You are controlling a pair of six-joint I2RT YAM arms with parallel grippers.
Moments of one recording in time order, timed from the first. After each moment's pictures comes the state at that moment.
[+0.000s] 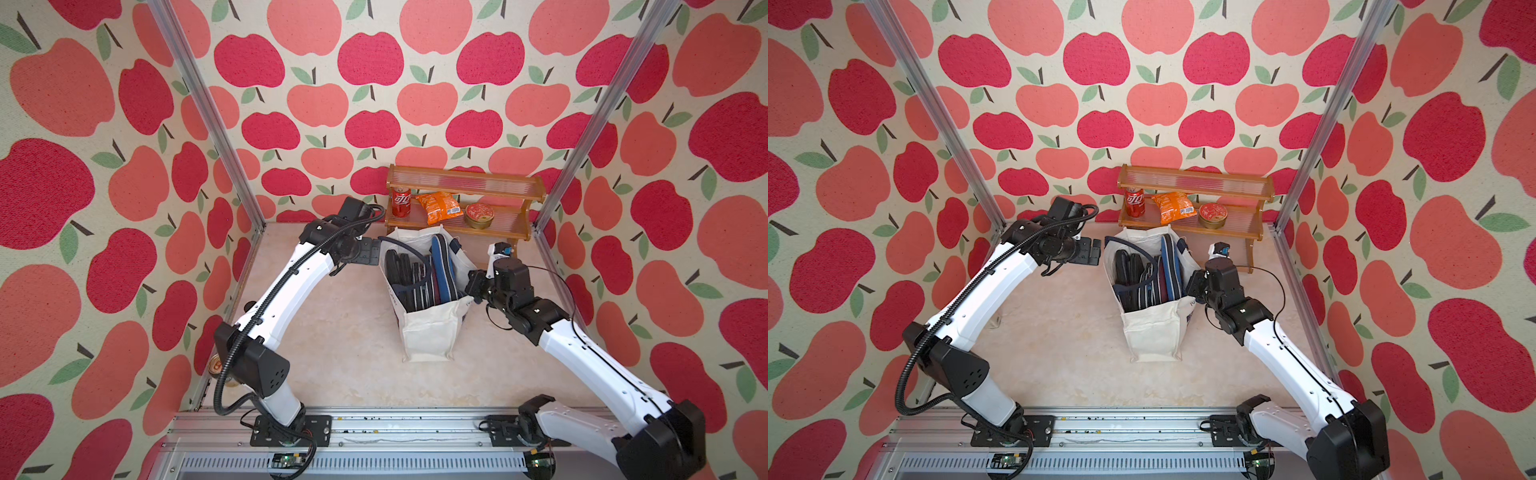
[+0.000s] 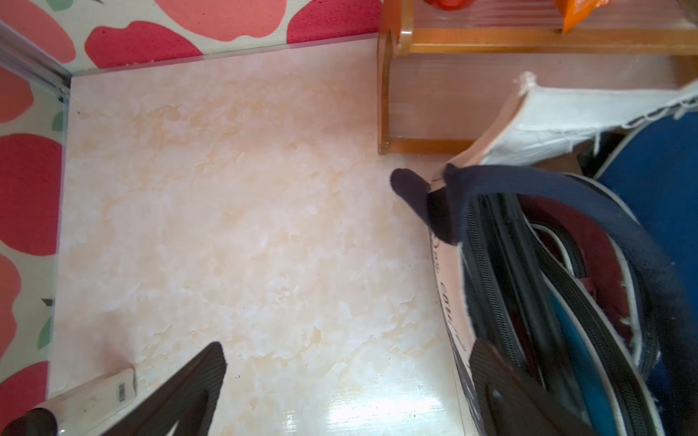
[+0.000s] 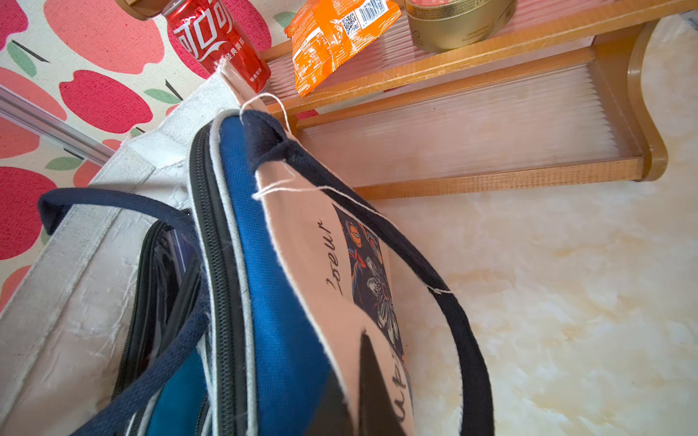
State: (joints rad) left arm -0.57 1.70 1.88 -1.15 -0.26 -0.26; right arm 0.54 1.10 0.88 -0.31 0.15 0.55
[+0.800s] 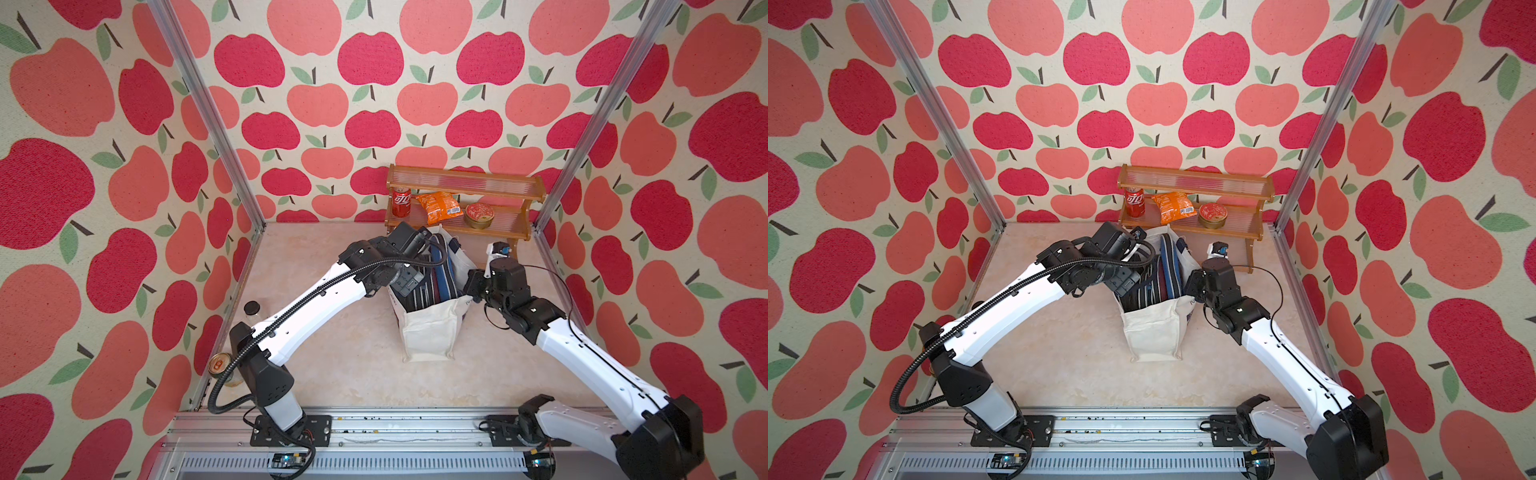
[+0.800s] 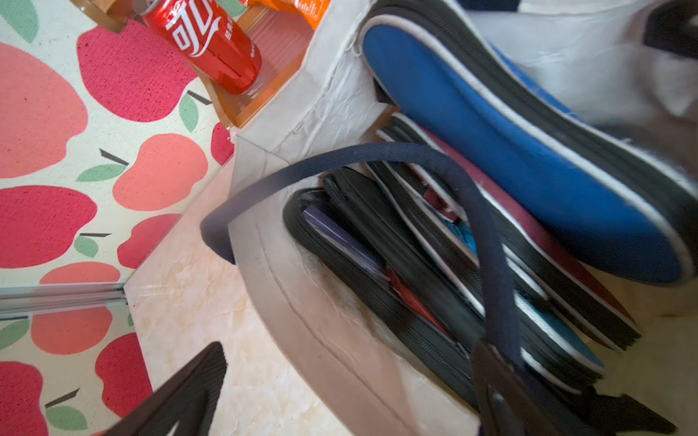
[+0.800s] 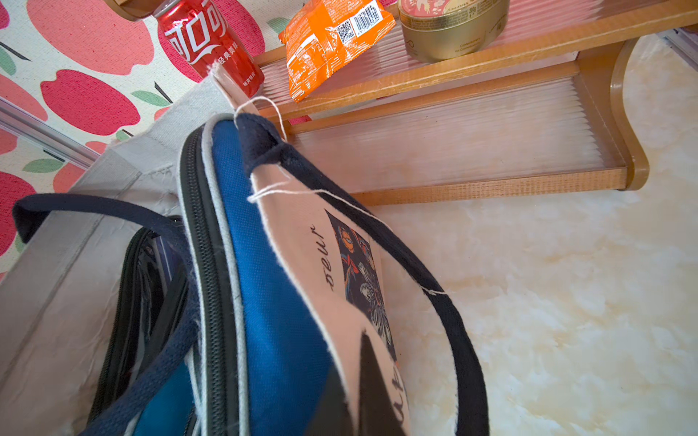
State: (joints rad) left arm -0.88 1.66 1.83 -1.07 -0.38 0.13; right arm 0.55 1.12 0.88 -0.29 0.19 0.54
